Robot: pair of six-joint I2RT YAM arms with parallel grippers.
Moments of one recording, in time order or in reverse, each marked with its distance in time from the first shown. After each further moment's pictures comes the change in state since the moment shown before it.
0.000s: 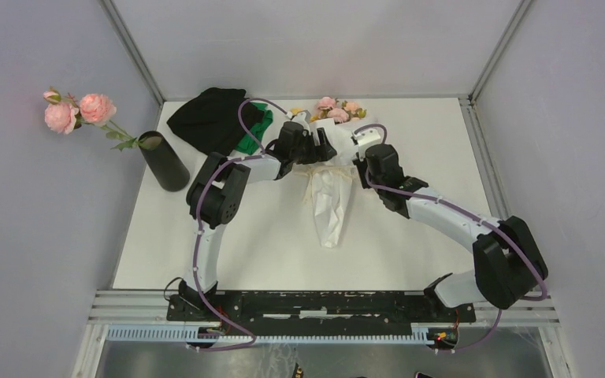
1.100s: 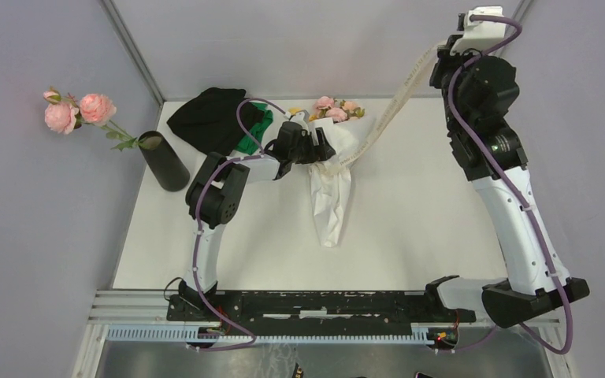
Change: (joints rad) left arm 0.006 -0.004 -0.009 0.010 -0.006 0.000; right arm -0.227 -0.148 0.823 -0.277 0.128 -0.086
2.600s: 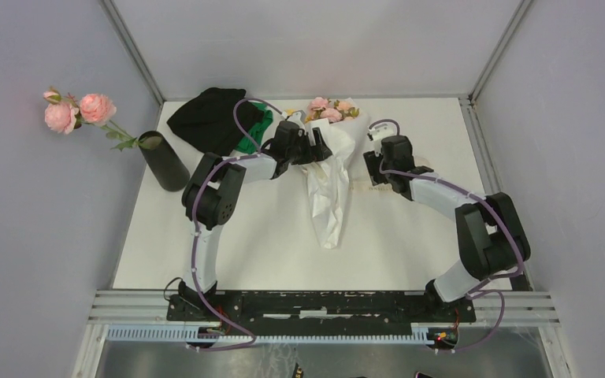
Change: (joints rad) left arm 0.014 -0.032 -0.018 -0.050 0.001 0.001; right arm 0.007 0.292 -0.792 0.246 -0.212 -0.013
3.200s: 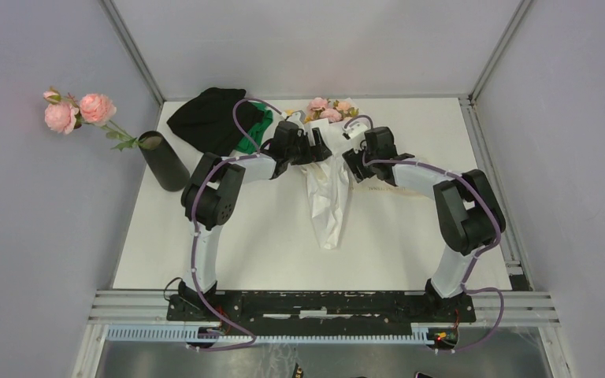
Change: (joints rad) left arm 0.003 -0.005 -0.008 0.002 0.020 0.000; right arm 0.046 0.219 0.192 -0.020 -0.176 -0.142
